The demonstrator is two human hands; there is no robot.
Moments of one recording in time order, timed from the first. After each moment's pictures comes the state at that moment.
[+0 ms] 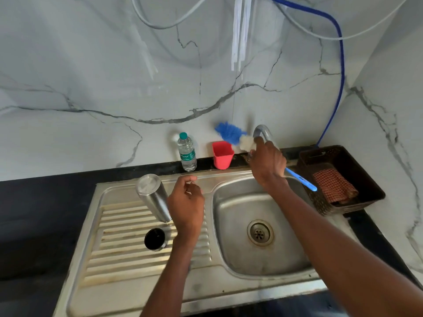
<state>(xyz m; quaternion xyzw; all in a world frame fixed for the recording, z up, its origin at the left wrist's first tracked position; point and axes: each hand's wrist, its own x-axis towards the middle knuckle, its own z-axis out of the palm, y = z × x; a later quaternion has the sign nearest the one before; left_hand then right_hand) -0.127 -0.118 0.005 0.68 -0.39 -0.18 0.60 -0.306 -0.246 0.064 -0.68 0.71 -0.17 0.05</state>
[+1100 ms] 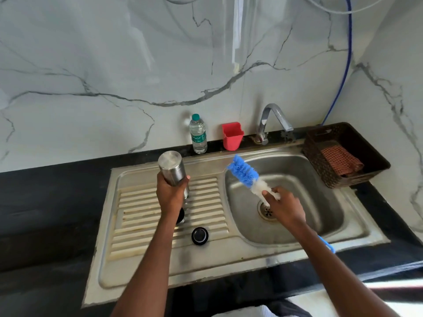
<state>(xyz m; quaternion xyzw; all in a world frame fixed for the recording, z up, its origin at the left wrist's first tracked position) -0.015 -0.091 -0.049 0.71 -0.31 -0.31 0.55 -0.340 -0.092 -0.051 -0.56 0.75 -0.19 0.30</state>
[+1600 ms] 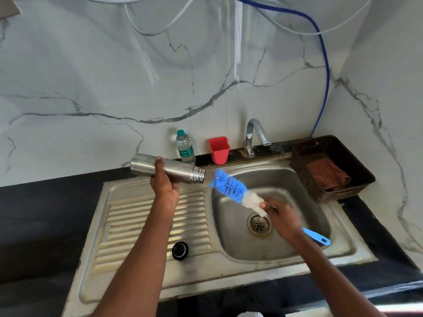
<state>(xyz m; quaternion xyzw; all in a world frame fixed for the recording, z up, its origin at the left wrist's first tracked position) -0.071 -0.161 0.011 0.46 0.03 -0.47 0.75 -0.409 -0.111 -0.059 -0.63 0.66 -0.25 0.33</state>
